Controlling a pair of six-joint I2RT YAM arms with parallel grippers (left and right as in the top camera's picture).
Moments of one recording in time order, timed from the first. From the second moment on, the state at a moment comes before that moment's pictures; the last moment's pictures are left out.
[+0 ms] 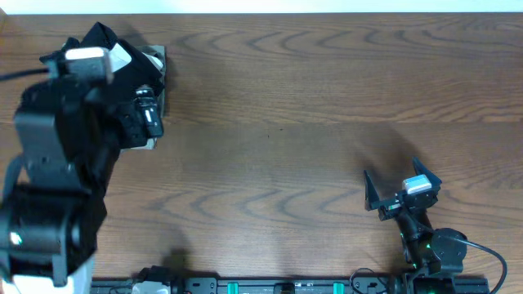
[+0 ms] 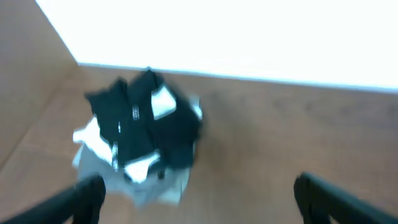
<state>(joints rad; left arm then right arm) -0.10 1.05 1.58 -1.03 -0.18 -0.12 -0.02 0.01 0.01 -0.04 -0.27 -0.11</state>
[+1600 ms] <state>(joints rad) 0.00 0.01 0.07 -0.07 -0.14 -0.15 -0.02 0.01 0.01 -0.04 -0.27 -0.11</state>
